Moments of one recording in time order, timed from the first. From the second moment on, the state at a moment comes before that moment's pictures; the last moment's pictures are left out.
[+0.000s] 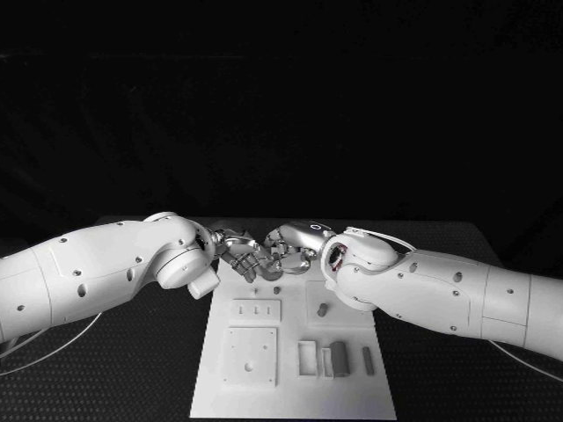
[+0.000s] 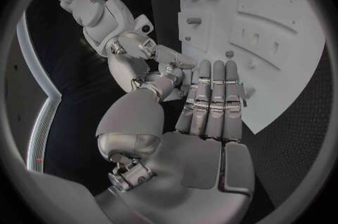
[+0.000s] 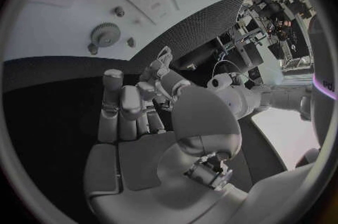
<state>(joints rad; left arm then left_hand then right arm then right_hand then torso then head) 1.41 -0.66 -0.18 1.36 -0.56 -0.05 -0.31 0.99 0.05 0.60 -0.21 0.07 0.93 0.15 0.35 0.39 1.26 0.08 0.08 0.32 1.05 0.08 0.26 0.86 0.03 0.98 -0.01 0.12 0.83 1.26 -0.49 -0.12 1.32 -1.45 -0.31 -0.10 1.10 0.07 0.49 -0.29 0.04 0.81 0.12 0.41 0.78 1.01 -0.01 1.26 1.03 1.24 -0.13 1.42 0.92 0.23 1.16 -0.04 0.89 1.31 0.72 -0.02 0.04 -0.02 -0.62</state>
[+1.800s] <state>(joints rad) 1.40 -0.67 -0.22 1.35 -0.71 -0.06 -0.40 0.84 0.10 0.62 -0.25 0.30 0.99 0.14 0.40 0.47 1.37 0.02 0.12 0.42 1.14 0.03 0.28 1.00 0.02 1.04 -0.07 0.15 0.92 1.29 -0.55 -0.09 1.08 -1.21 -0.42 -0.01 1.00 -0.09 0.50 -0.28 0.05 0.82 0.11 0.24 0.68 1.01 0.00 1.24 1.02 1.22 -0.08 1.39 0.91 0.23 1.16 -0.03 0.85 1.31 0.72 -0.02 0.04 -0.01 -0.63</state>
